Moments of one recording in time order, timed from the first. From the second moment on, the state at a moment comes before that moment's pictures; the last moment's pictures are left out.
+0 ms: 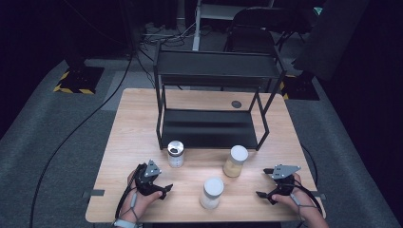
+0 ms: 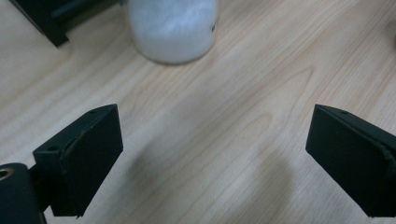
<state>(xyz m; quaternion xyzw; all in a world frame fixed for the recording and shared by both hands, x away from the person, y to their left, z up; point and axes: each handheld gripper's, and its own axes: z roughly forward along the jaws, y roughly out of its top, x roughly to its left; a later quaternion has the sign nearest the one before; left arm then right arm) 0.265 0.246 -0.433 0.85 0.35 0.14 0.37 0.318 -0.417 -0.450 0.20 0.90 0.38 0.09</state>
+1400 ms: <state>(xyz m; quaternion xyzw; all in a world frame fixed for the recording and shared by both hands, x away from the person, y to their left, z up) 0.282 0.262 -0.417 0.79 0.33 0.19 0.48 0.318 -0.417 -0.450 0.20 0.90 0.38 0.09</state>
